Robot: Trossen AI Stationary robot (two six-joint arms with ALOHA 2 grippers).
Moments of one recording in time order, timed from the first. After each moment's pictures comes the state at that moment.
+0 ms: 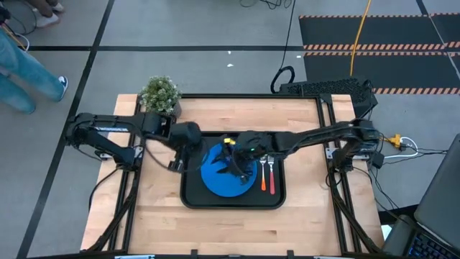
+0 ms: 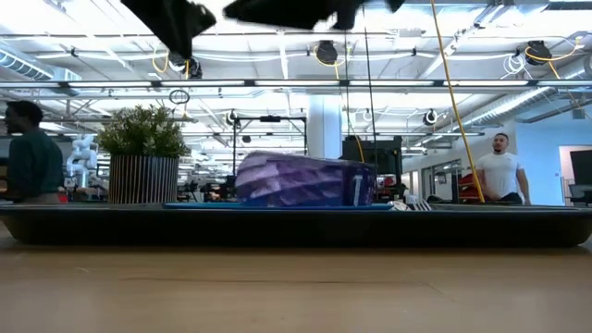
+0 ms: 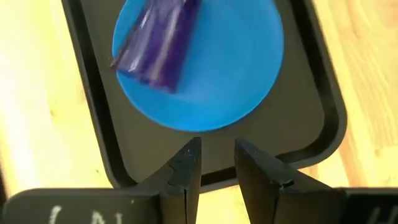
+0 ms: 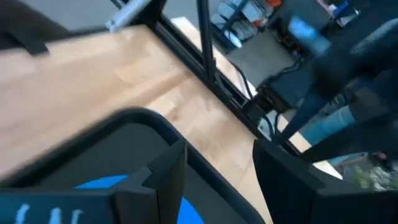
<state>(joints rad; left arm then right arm) -0.02 1.38 1.37 -1.15 0.04 0.27 0.07 1.70 1.29 0.01 -0.21 -0.70</state>
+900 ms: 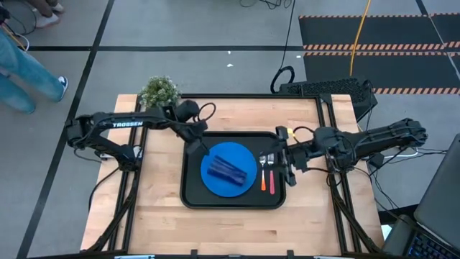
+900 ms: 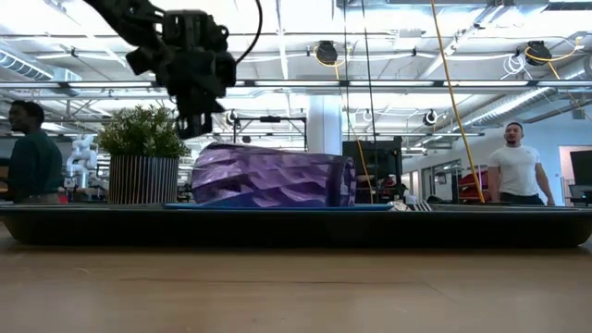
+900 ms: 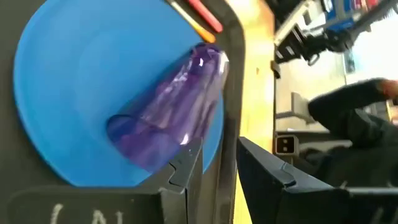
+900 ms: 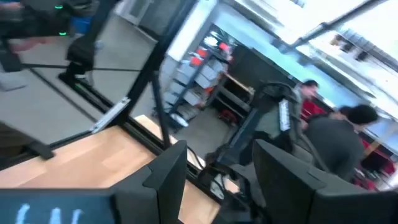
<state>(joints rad) 0.40 1.38 0.86 -0.37 0.81 -0.31 0.16 1.03 0.80 0.28 -0.11 -0.55</state>
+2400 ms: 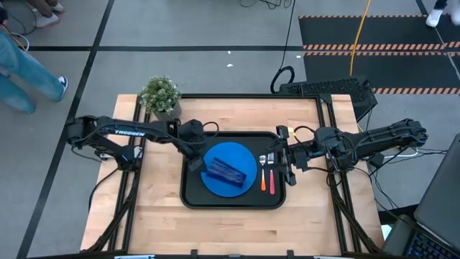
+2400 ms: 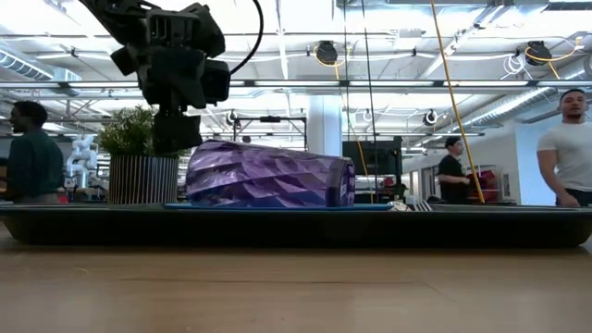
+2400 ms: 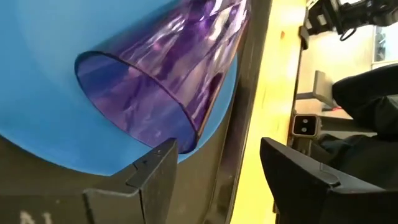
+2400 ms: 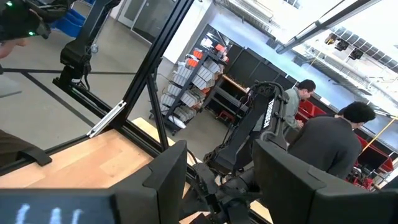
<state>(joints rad) 0.20 1.39 0.78 -0.32 0.65 -0.49 0.16 1.02 0.79 0.30 -0.10 -0.53</state>
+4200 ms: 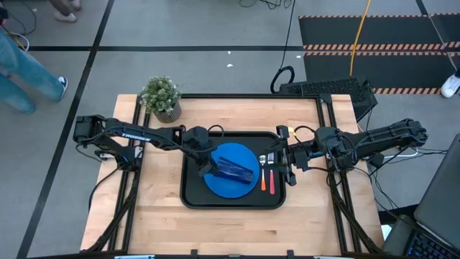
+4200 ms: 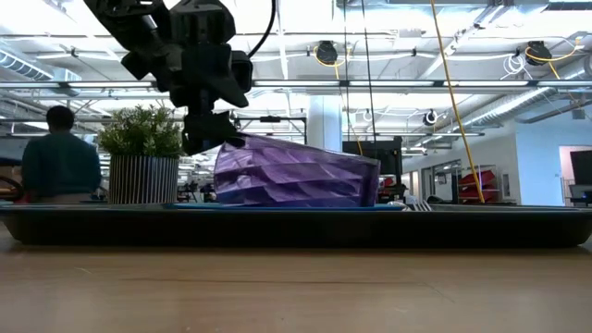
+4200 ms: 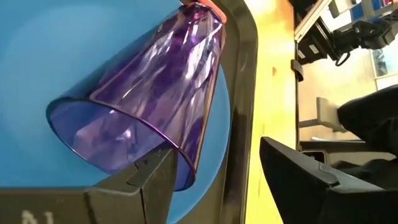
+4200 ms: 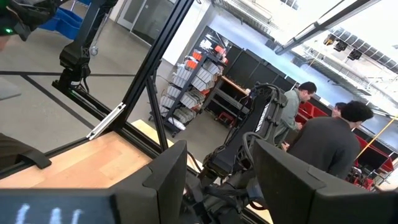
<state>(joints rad) 0.10 1.48 0.78 -0.02 0.51 -0.55 0.16 1.02 0.79 0.31 -0.10 -0.52</state>
